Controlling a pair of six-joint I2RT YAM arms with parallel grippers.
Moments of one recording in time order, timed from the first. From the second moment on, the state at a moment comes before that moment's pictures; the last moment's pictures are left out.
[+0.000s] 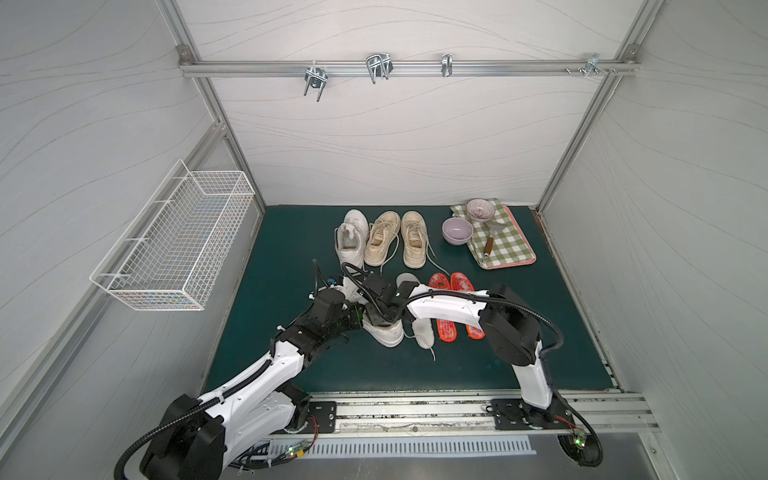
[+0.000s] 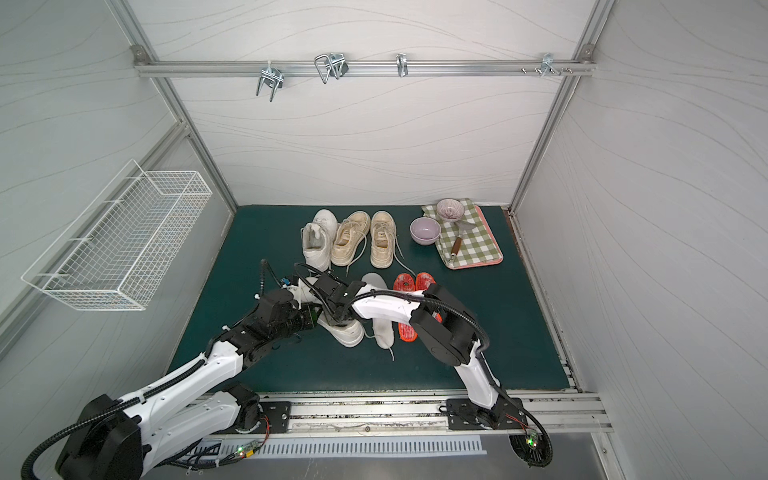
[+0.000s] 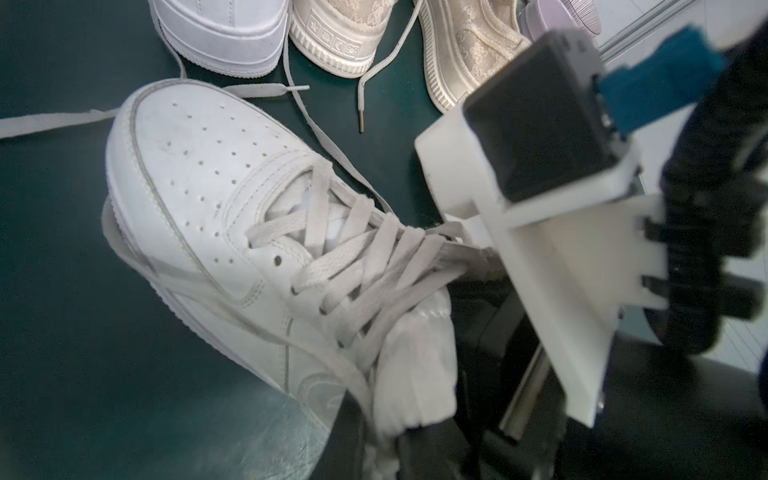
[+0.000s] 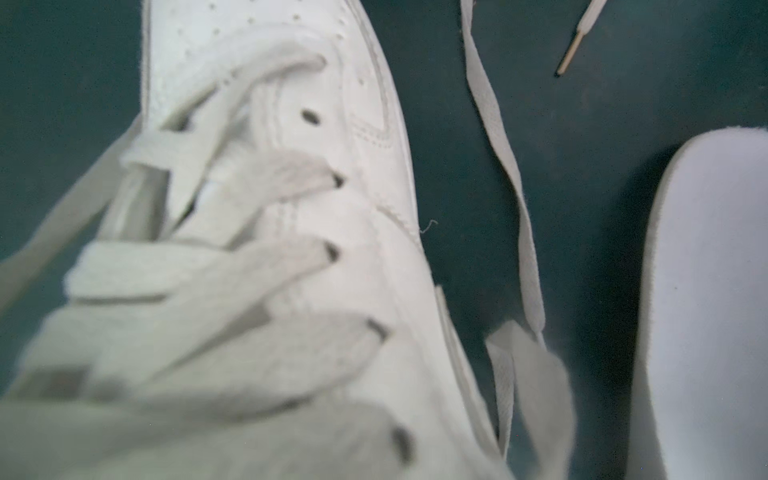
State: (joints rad) left arm -0.50 0.96 0.42 -0.13 0.06 -0.62; right arm 1.10 2.05 1.46 -0.50 0.18 0.51
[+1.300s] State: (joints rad) left arm -0.52 0.99 0.46 -0.20 0.08 -0.63; right arm 1.12 1.65 0.93 0.03 -0.03 0.44
